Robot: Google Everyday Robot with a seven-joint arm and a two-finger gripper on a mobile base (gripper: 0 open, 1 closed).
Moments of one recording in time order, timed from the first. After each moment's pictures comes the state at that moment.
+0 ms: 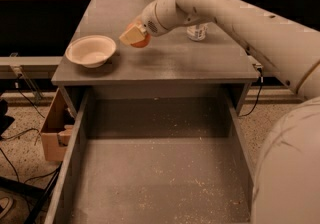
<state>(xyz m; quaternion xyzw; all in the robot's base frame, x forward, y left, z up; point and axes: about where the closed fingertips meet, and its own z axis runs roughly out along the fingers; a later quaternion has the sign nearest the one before) 0.747 0.063 0.904 -0.49 0.73 0.16 0.46</state>
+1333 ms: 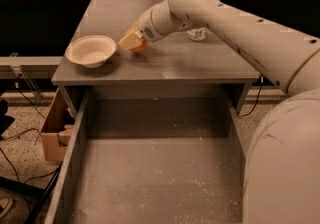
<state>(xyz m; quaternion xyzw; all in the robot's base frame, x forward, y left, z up) 0.756 0.072 0.879 -0.49 0.73 0.15 0.45</state>
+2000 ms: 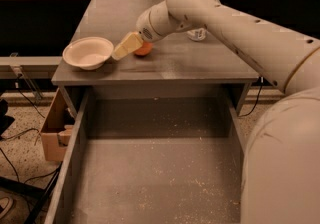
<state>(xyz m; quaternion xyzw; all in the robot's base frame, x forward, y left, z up) 0.756 0.076 0.876 -0.49 0.73 0.15 0.45</state>
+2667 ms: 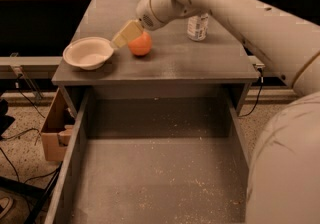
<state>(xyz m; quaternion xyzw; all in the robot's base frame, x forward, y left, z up) 0.747 0.075 0.915 -0.50 0.72 0.15 0.45</state>
